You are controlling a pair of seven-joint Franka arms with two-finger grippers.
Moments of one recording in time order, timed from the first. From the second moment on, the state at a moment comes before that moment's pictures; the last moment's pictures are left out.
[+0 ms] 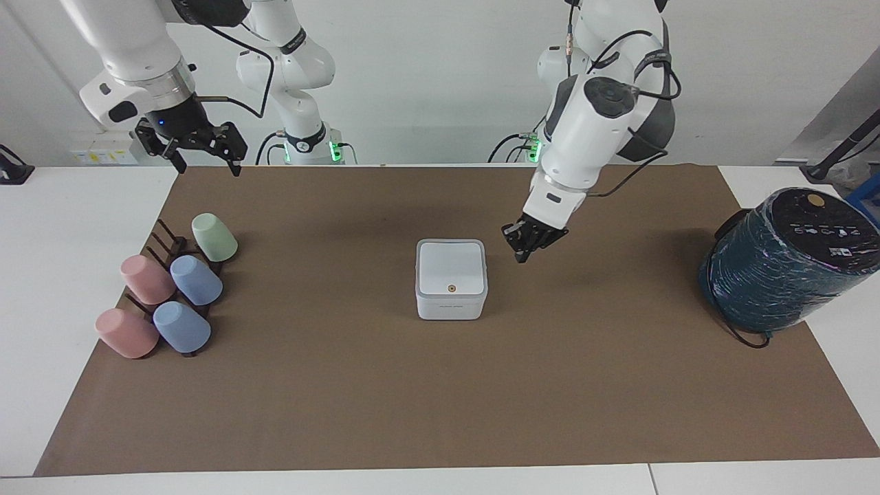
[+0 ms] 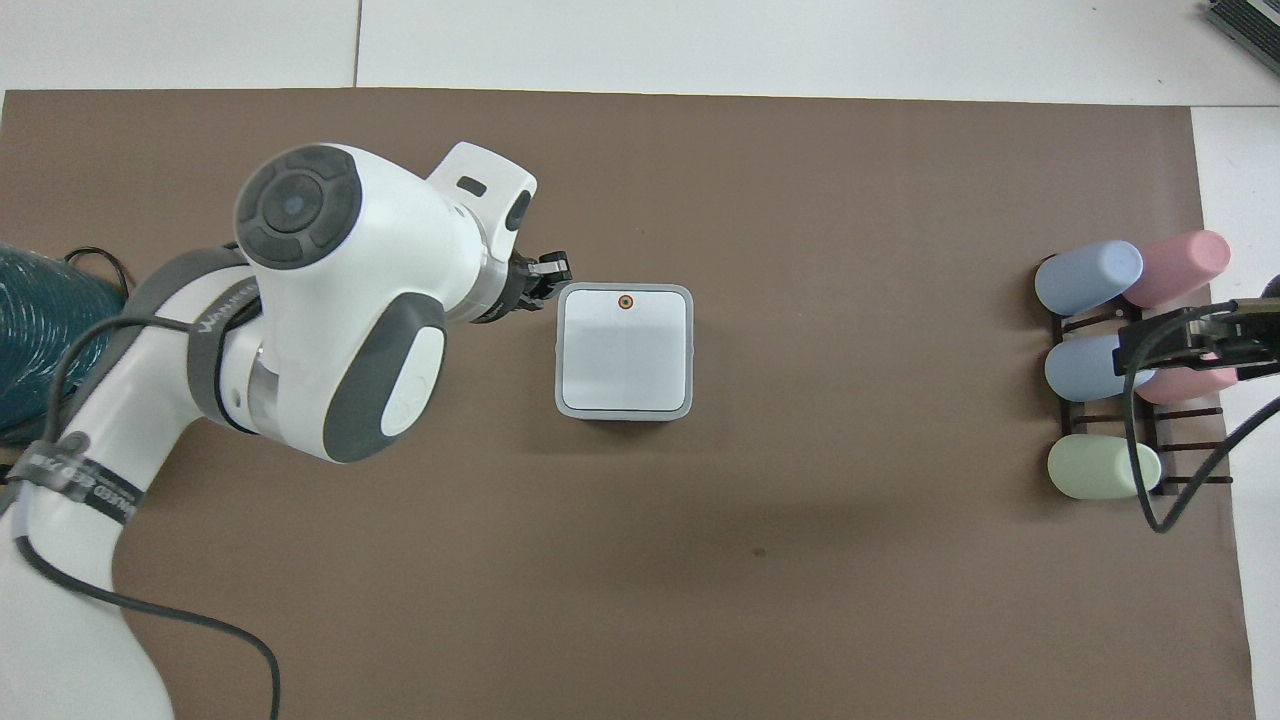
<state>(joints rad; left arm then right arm) -0.35 0.22 -0.03 -1.57 -0.13 1.88 -0.49 0.06 -0.05 -0.06 -1.60 -0.04 1.48 0.06</state>
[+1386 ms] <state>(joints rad) -0.08 0.09 -0.03 -1.52 -0.02 1.59 0.01 0.06 -0.05 -0.06 -1.60 -0.04 1.48 0.06</state>
